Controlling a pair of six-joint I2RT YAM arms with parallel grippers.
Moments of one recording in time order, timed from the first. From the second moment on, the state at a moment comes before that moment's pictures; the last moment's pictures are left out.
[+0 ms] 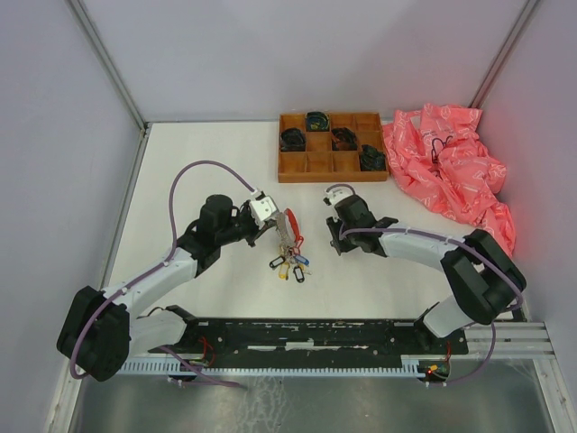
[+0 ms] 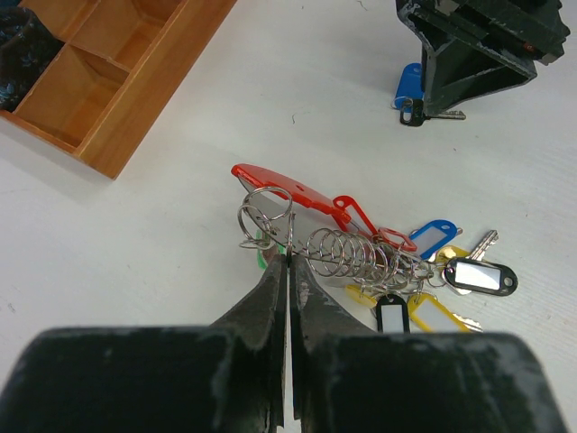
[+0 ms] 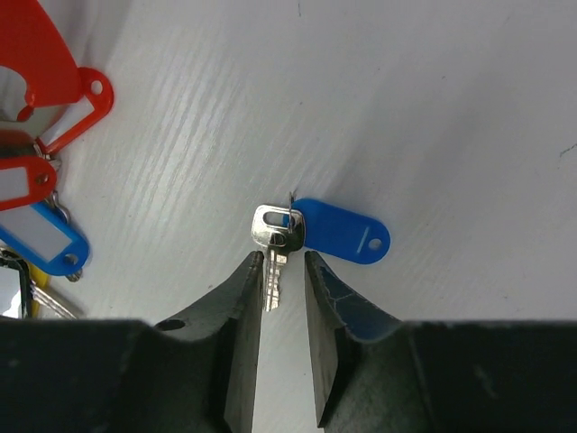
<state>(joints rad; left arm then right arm) -0.52 1.13 0.57 0.14 0.43 0.39 0.66 1.53 0.77 -0.18 0.06 0.18</state>
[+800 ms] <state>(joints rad) -0.52 1.13 0.57 0.14 0.45 0.39 0.66 1.52 0.68 0.06 0.11 0.23</state>
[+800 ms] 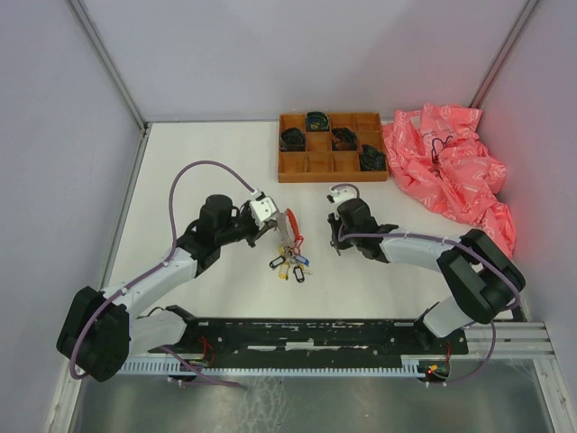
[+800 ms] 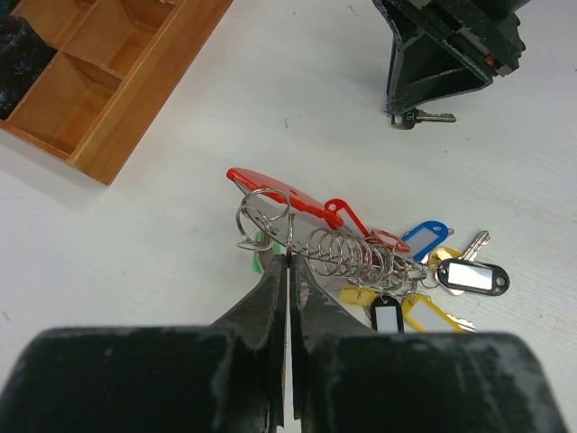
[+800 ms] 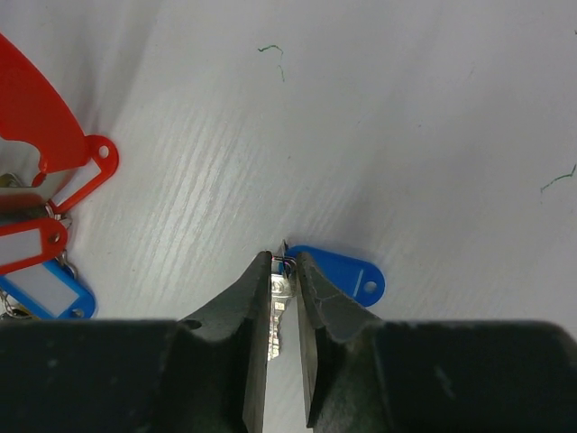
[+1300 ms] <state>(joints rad) -0.52 1.13 0.57 0.14 0.45 0.39 0.66 1.57 0.68 0.09 0.11 0.23</state>
